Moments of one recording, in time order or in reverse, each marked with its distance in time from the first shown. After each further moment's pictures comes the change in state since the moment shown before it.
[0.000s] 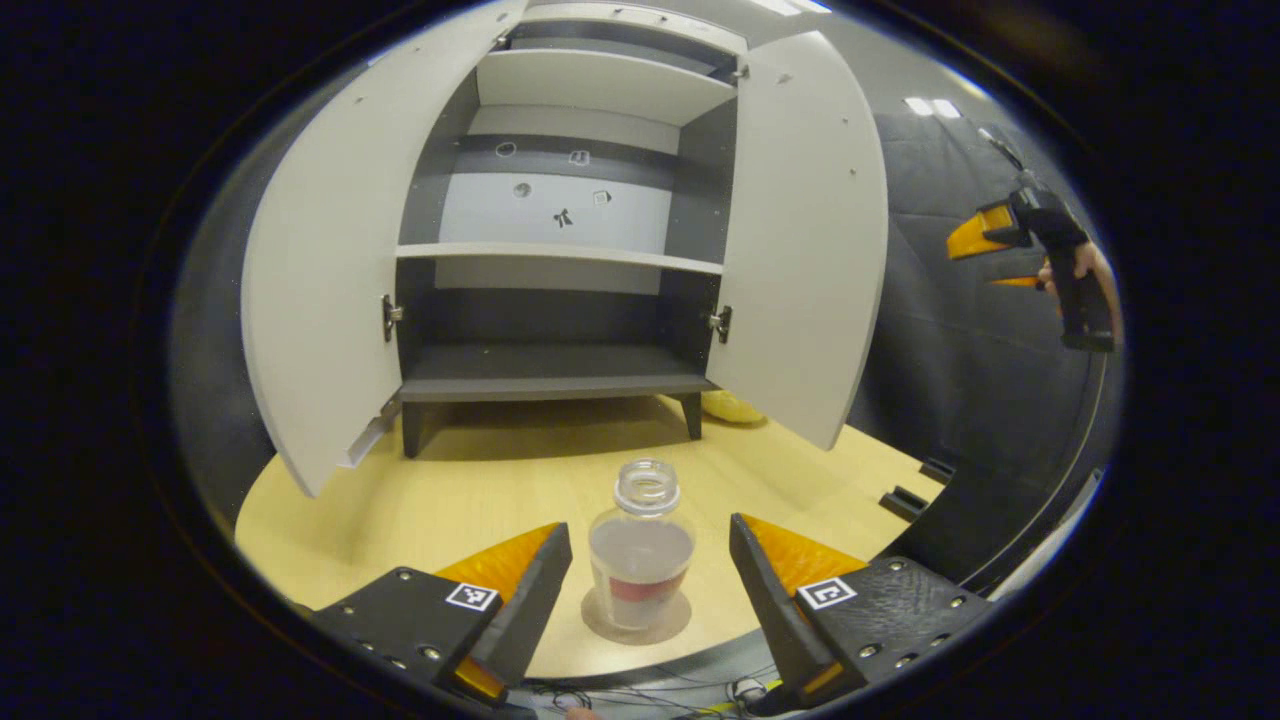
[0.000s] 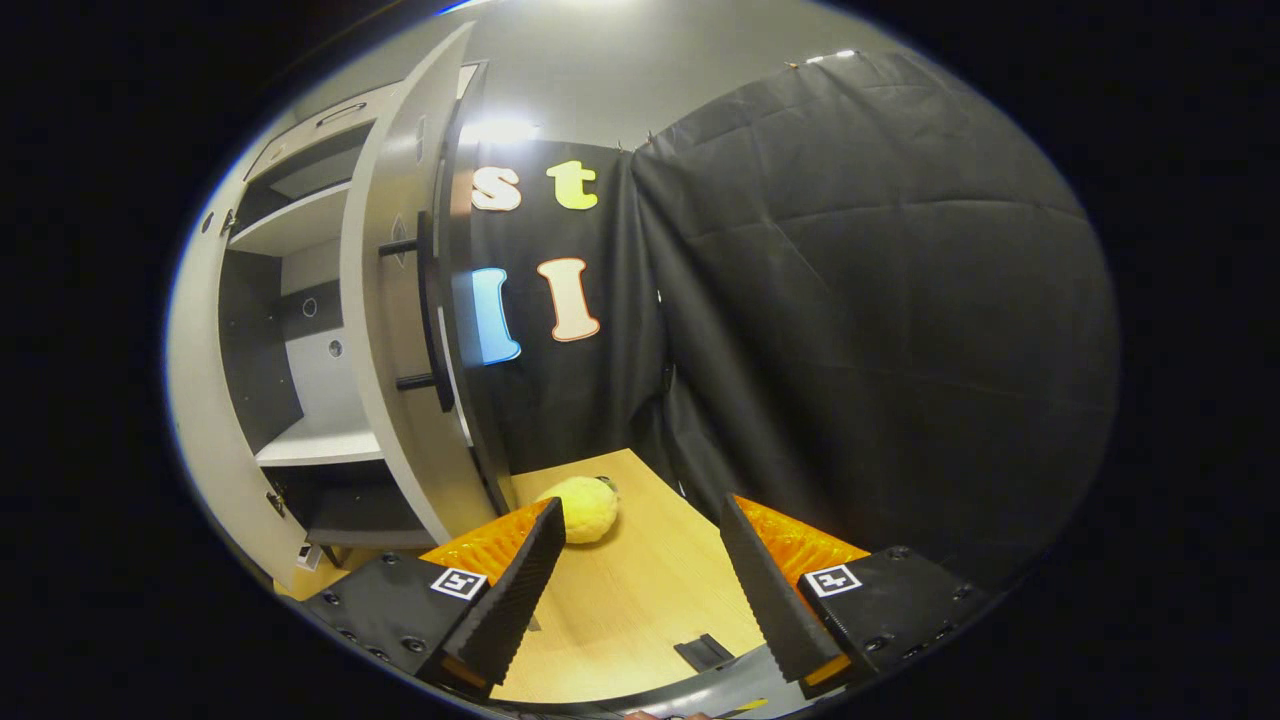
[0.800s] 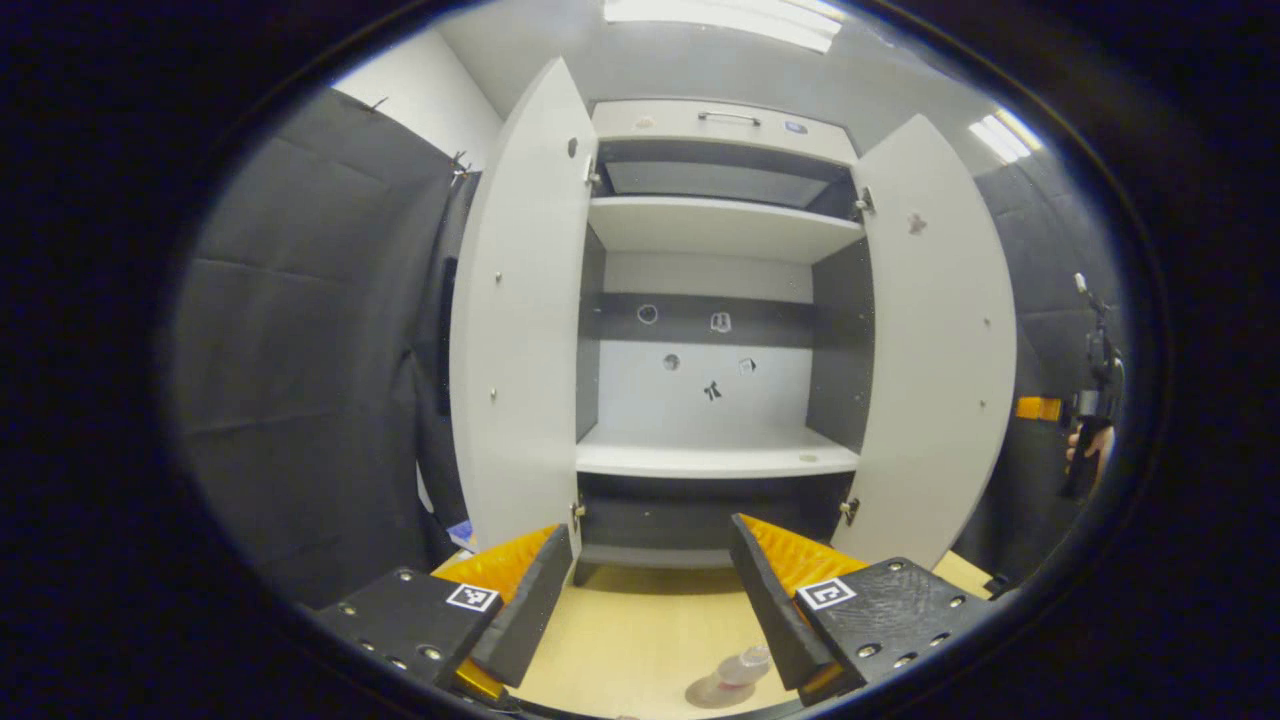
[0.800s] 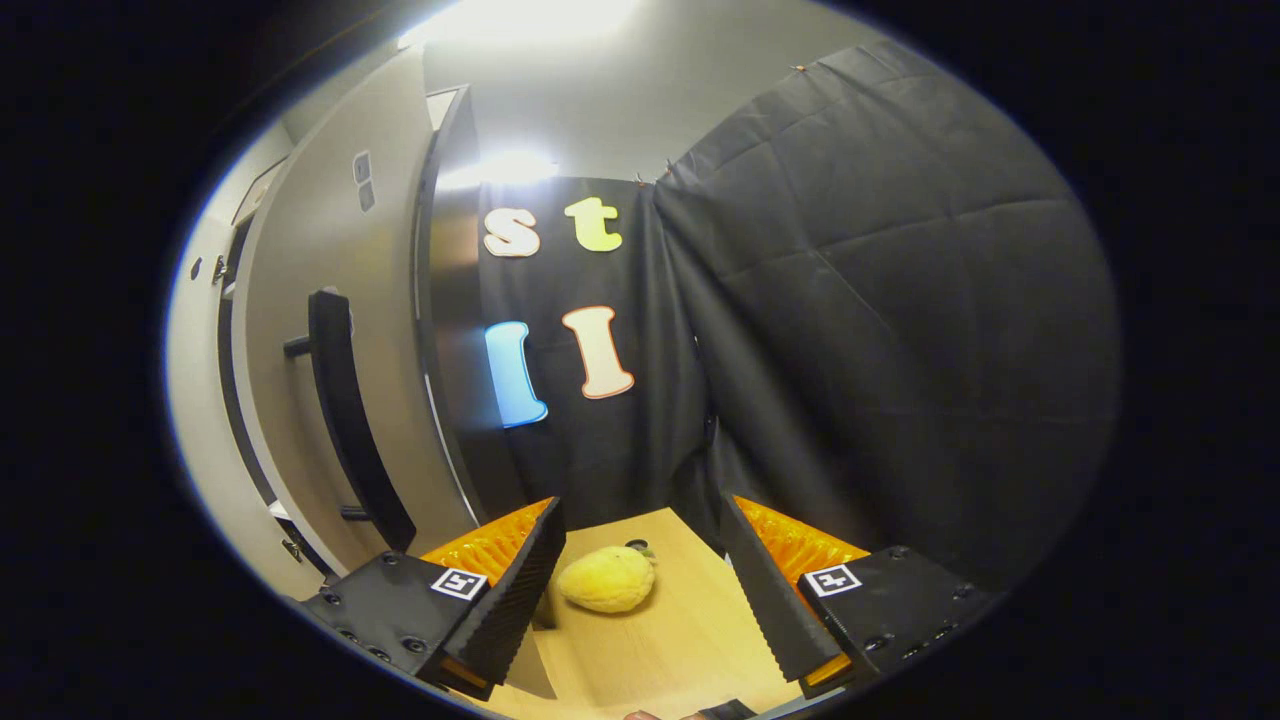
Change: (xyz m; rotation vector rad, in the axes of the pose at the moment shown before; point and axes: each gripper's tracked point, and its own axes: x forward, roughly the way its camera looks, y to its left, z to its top) left arm -0.101 0.081 0.240 -0.003 -0.298 0.463; right arm 0.075 0.012 0.080 0.006 -0.156 0.148
